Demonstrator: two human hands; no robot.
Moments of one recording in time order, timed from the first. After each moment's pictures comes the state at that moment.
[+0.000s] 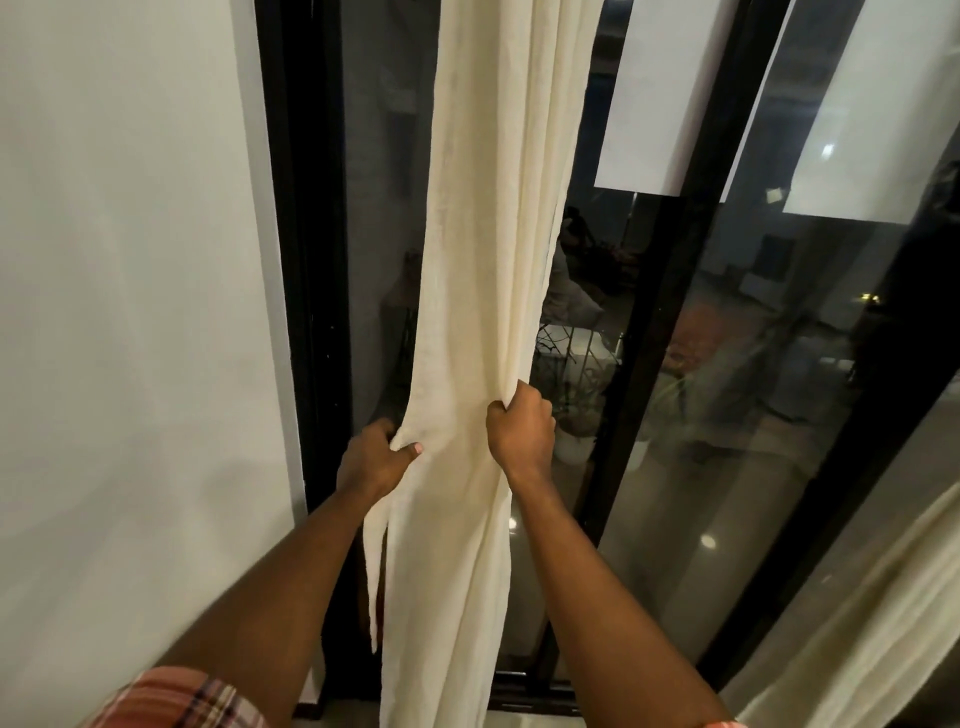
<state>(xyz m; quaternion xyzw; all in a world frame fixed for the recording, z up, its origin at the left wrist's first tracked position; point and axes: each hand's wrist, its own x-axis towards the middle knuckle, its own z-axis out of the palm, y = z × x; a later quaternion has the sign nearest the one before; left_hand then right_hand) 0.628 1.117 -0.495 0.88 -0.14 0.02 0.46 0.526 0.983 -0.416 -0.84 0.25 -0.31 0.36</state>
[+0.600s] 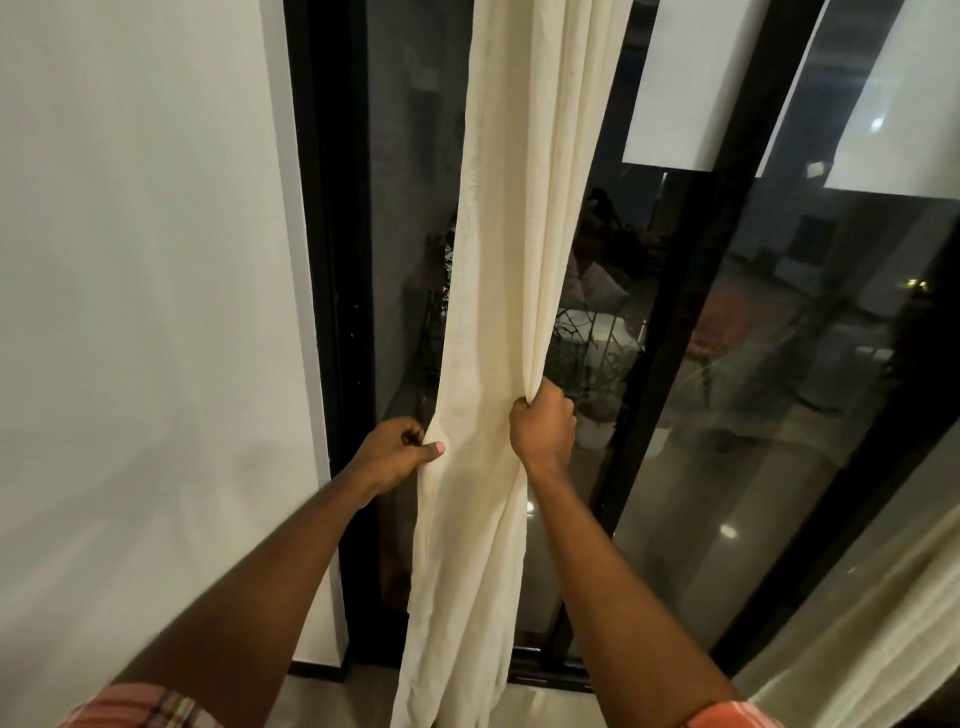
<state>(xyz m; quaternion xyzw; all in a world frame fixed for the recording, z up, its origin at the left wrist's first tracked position) 0.603 1.136 -0.490 0.85 -0.17 -0.10 0.49 0.520 0.978 -0.434 -0.84 0.27 -0.30 0.38</state>
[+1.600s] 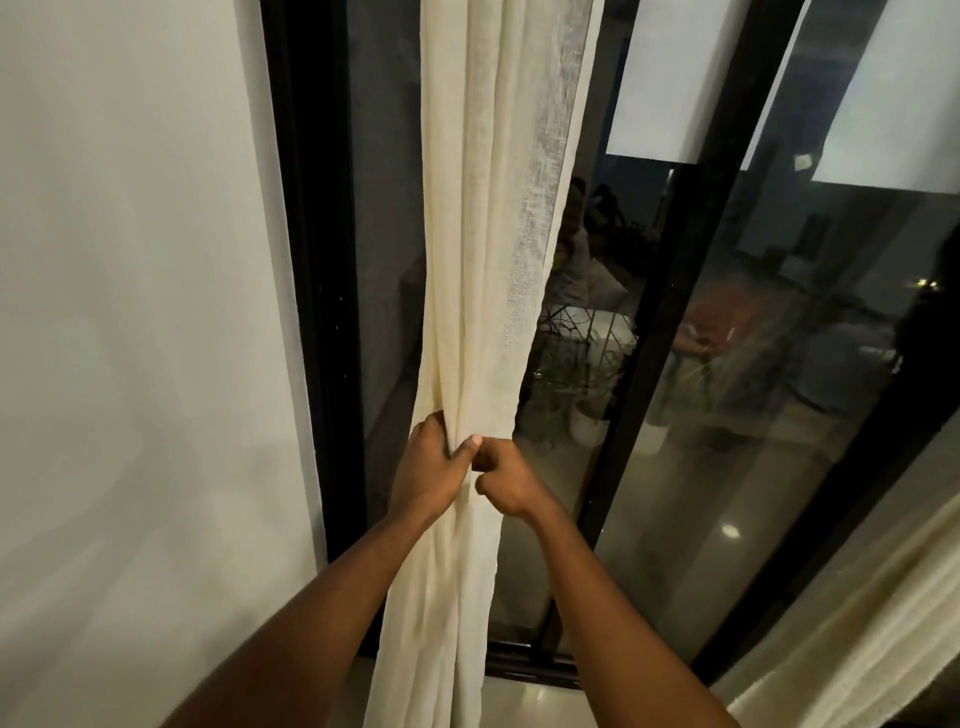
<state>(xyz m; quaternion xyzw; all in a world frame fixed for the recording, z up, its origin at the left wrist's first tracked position) 0.544 1.063 -0.508 0.83 -0.15 0.07 0.53 0.512 0.943 -0.508 -0.88 0.03 -0.05 0.47</state>
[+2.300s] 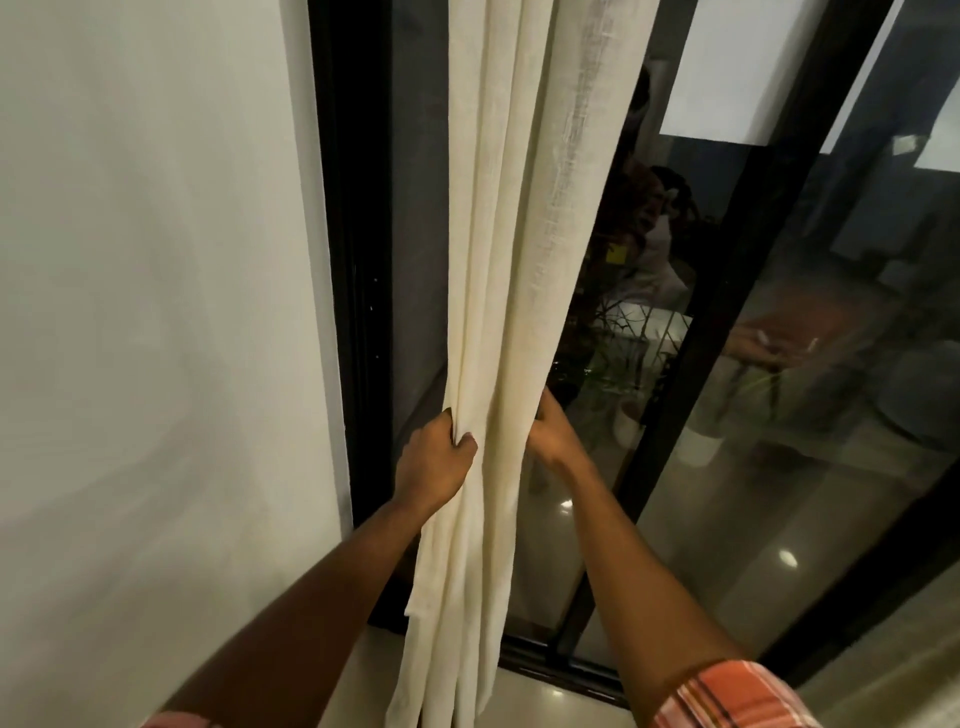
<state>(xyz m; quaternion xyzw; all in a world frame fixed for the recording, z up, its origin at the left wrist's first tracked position) 0.535 1.057 -0.500 0.87 -0.10 0.06 0.47 0.549 0.893 -0.492 -0.80 0.03 -0.10 0.60</state>
